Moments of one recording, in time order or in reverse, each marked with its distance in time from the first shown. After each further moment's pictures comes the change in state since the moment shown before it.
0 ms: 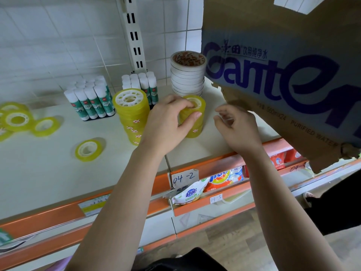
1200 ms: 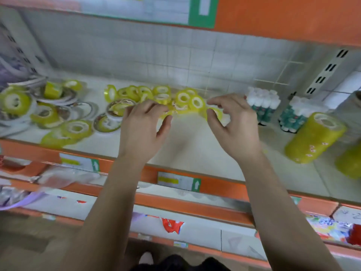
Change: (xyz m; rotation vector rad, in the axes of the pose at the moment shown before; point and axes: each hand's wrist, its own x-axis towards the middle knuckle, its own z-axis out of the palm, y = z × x) left_hand -0.202 -0.177 -0.294 0.646 0.391 -0.274; right_hand -0.050 -0.316 0.215 0.280 -0.048 -0.662
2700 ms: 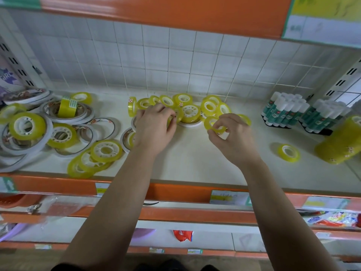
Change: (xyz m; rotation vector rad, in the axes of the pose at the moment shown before) left_hand 0.033 -0.120 0.045 -0.092 -0.153 0.005; right_hand -0.003 -0.012 0.102 -0.170 -0.135 0.287
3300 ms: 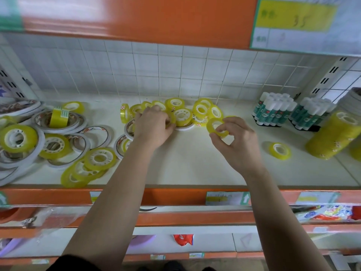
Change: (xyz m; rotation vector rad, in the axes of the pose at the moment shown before) left_hand 0.027 0.007 0.006 0.121 -0.268 -0.040; right_hand -0.017 -0.001 -0.020 -0.001 0.130 0.029
